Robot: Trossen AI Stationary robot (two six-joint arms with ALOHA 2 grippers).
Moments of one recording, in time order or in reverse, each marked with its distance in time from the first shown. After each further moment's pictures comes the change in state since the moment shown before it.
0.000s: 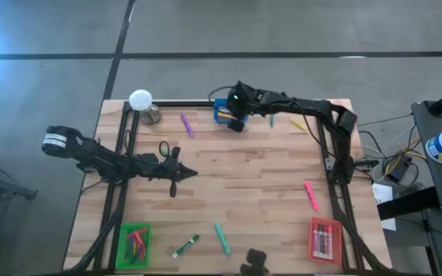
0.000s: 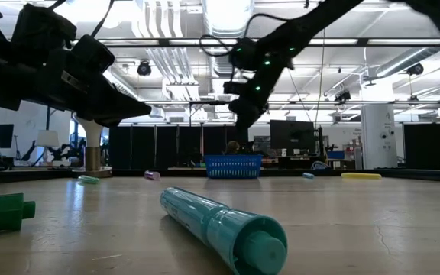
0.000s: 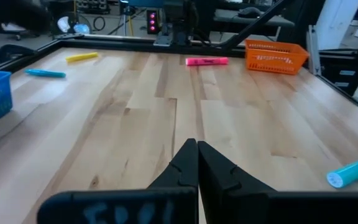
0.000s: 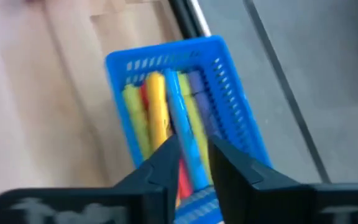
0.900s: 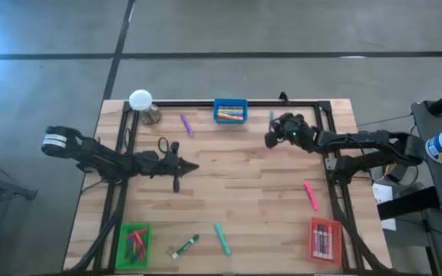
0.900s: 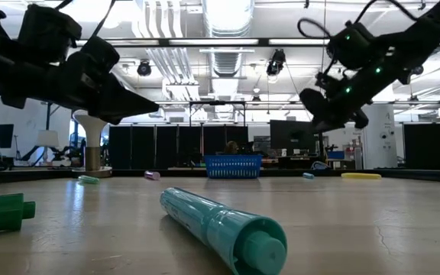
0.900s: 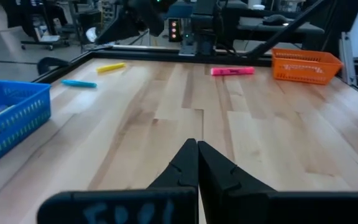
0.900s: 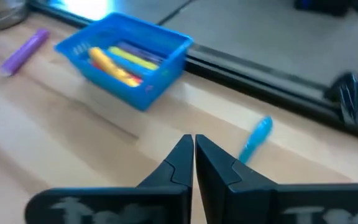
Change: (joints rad) left arm 0.038 0.000 0.020 0.008 -0.056 0.030; right arm 0.065 -0.748 -1.097 0.689 0.242 0.632
